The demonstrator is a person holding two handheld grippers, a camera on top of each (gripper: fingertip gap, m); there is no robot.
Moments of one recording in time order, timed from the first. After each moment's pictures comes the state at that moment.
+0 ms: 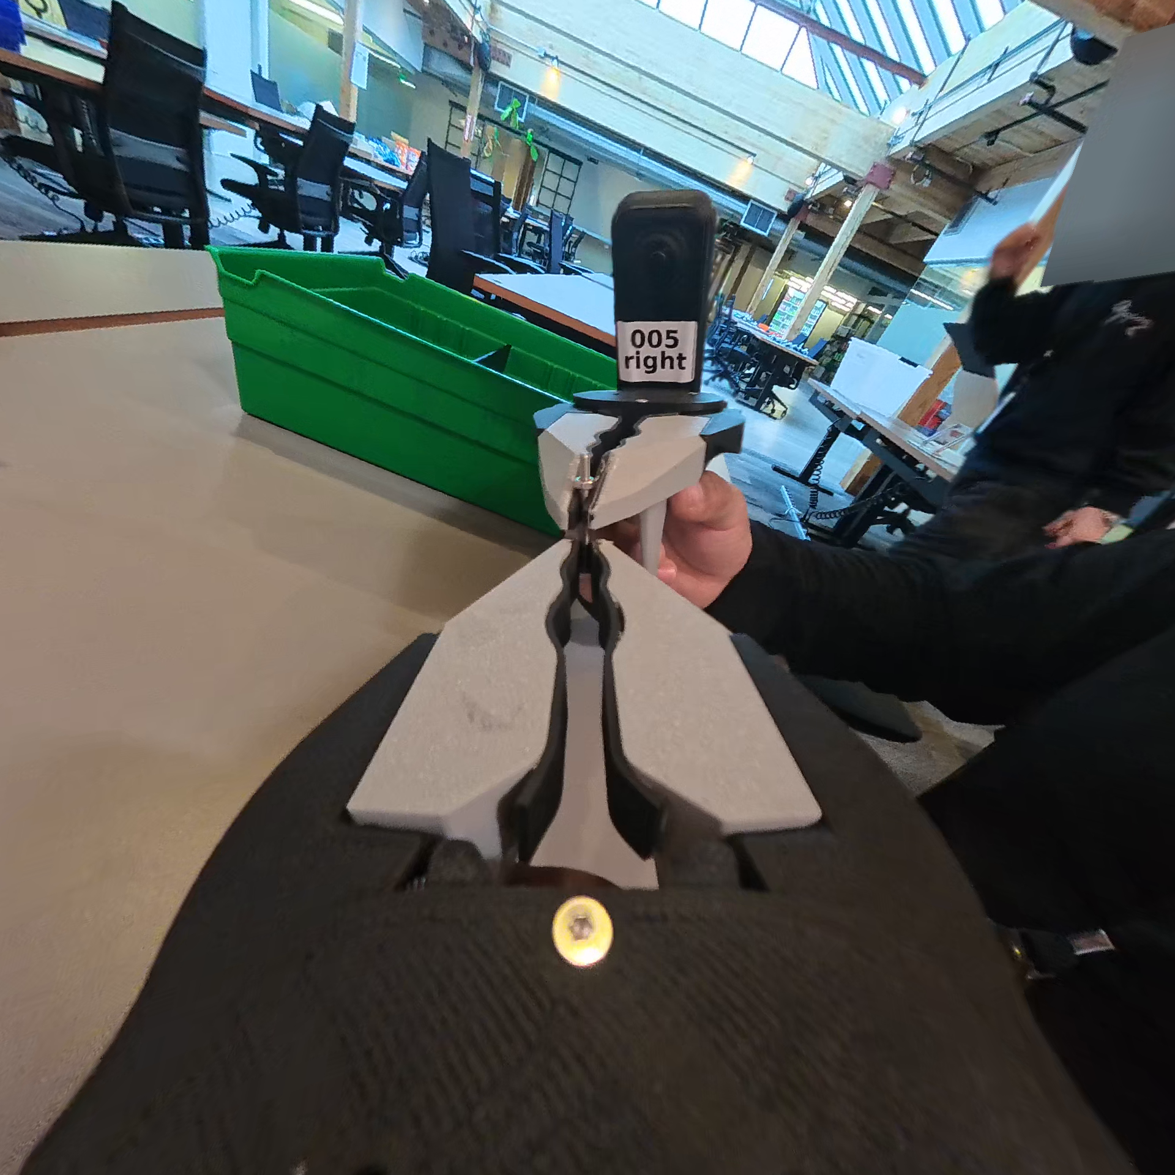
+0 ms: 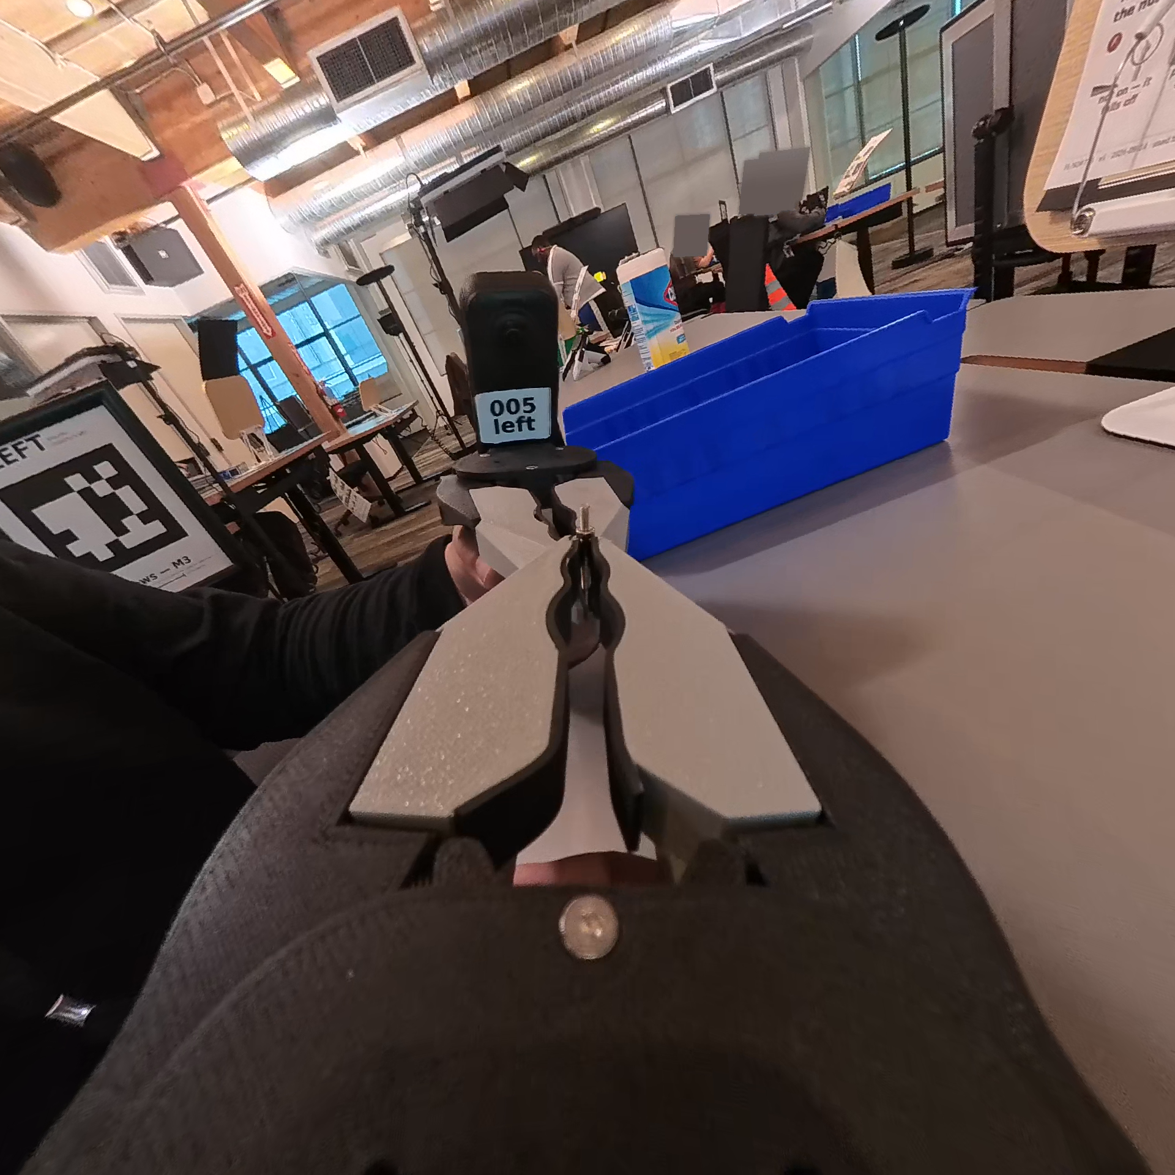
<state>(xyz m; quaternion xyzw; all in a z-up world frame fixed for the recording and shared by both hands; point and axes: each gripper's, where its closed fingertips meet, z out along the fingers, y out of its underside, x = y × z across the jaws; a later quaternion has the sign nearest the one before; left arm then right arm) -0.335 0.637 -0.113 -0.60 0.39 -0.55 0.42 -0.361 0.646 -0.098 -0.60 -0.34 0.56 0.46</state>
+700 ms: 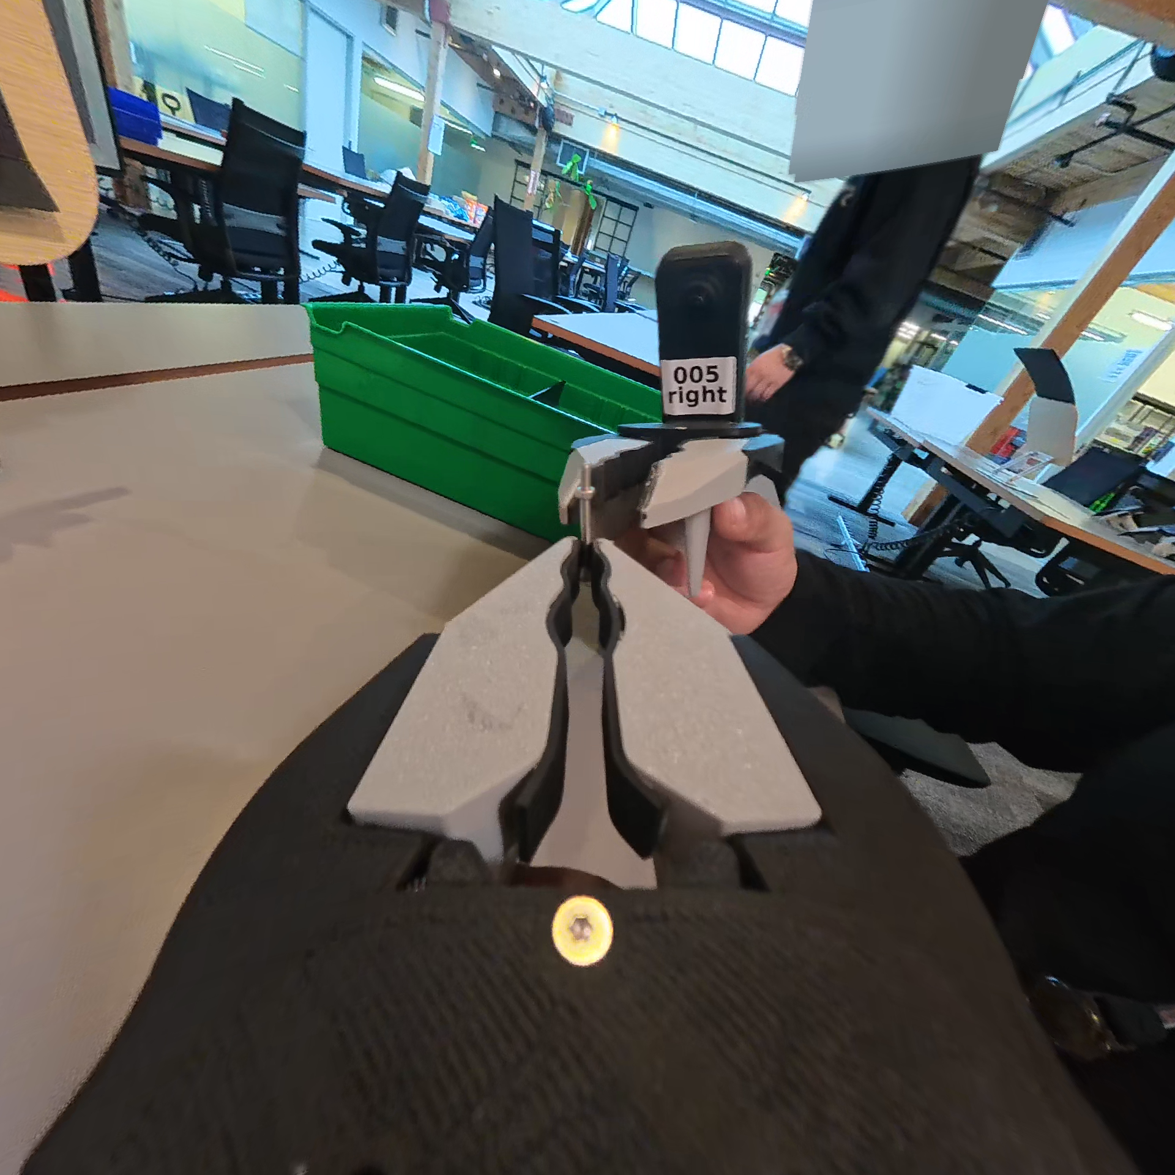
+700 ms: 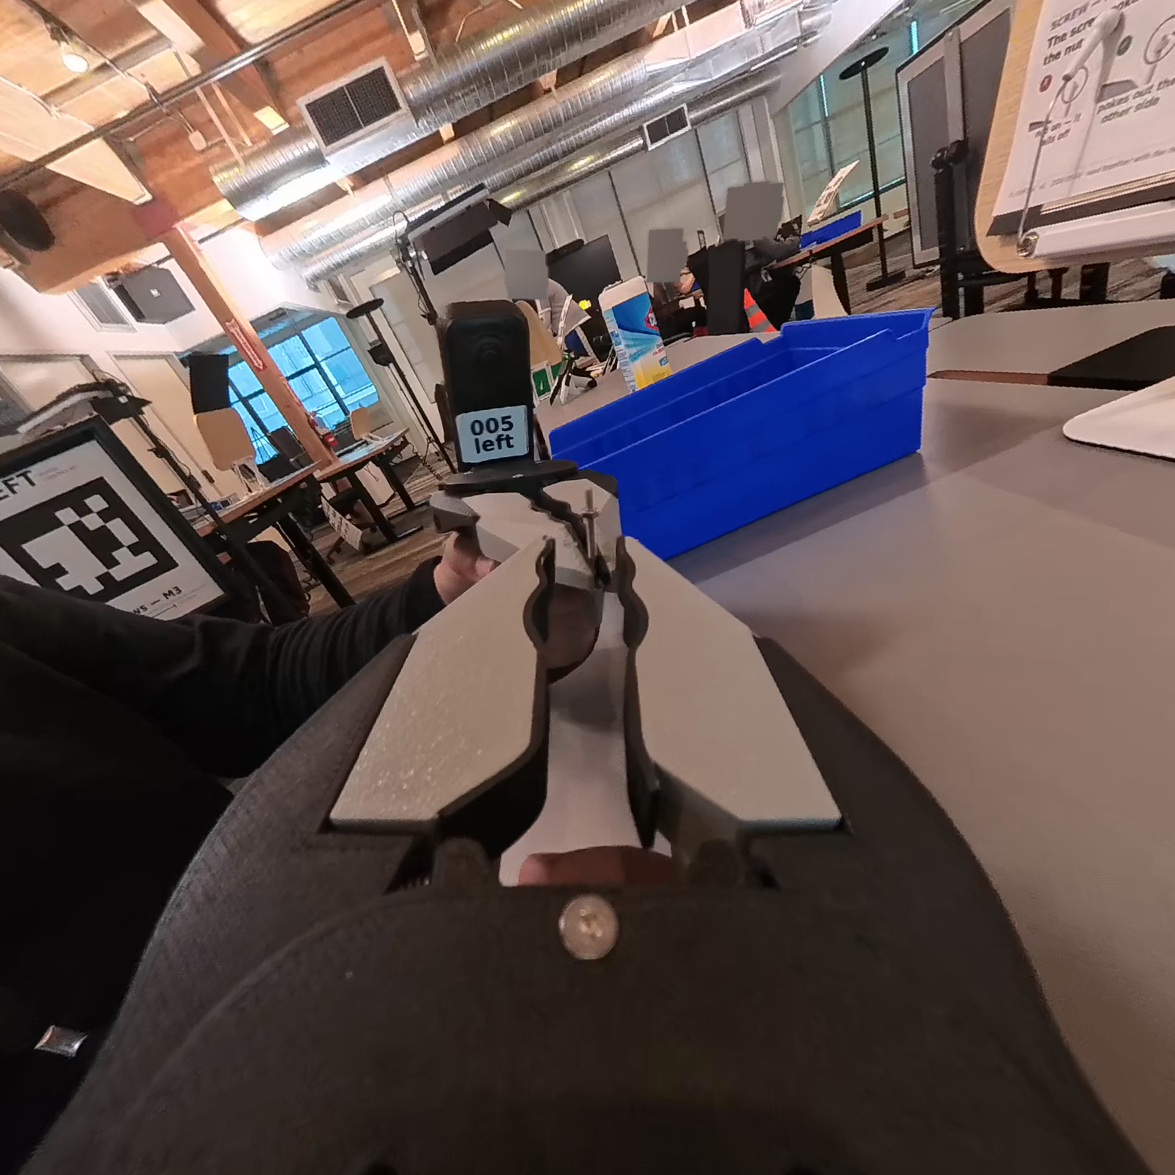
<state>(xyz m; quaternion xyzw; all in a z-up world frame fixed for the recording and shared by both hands) -0.343 0.653 -0.107 -0.61 0.36 -0.53 0.46 -0.355 0.653 -0.094 -0.60 -0.31 0.56 0.47</state>
